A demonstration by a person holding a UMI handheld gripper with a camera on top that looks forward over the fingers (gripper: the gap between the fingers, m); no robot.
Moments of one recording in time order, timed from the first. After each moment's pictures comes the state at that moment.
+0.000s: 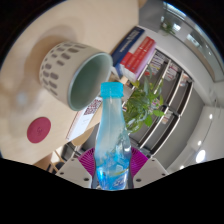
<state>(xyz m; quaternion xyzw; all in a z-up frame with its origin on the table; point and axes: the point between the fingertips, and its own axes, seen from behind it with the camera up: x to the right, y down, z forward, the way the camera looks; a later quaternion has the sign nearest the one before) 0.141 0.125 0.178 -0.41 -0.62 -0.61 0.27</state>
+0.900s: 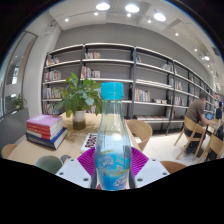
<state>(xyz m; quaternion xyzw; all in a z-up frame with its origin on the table) 0.189 0.116 0.132 -0.79 0.00 -0.04 0.62</state>
